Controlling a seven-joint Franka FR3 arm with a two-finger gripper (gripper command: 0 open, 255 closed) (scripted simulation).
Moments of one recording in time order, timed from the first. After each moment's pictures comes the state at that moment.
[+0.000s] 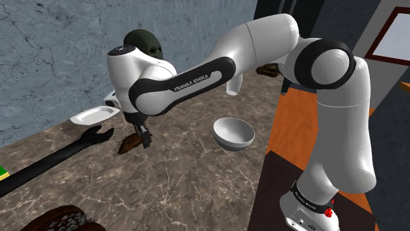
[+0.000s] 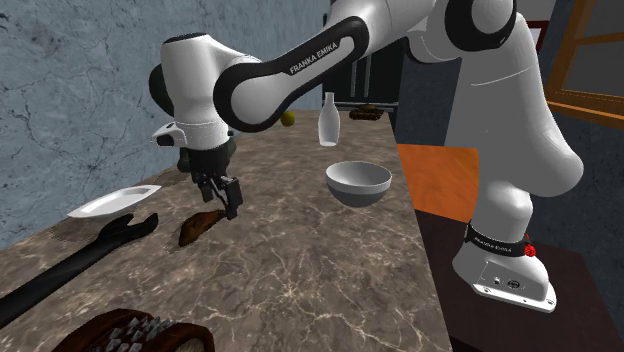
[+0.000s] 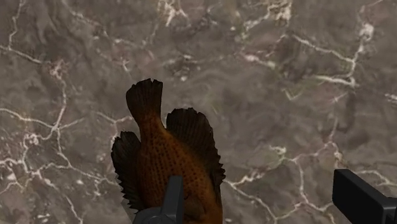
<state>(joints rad) 0.42 0.44 0.32 -1.61 -0.31 2.02 -0.61</state>
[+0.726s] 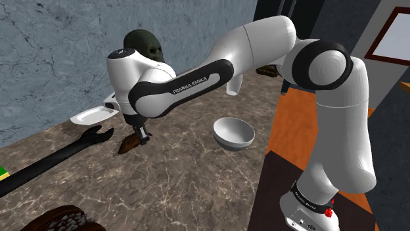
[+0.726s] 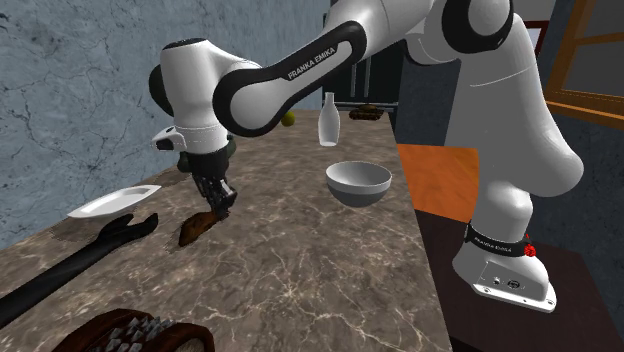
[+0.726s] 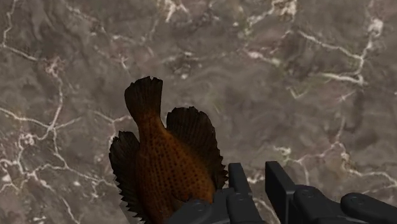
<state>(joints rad) 0.42 0.46 0.32 -1.61 -0.31 2.03 -0.60</state>
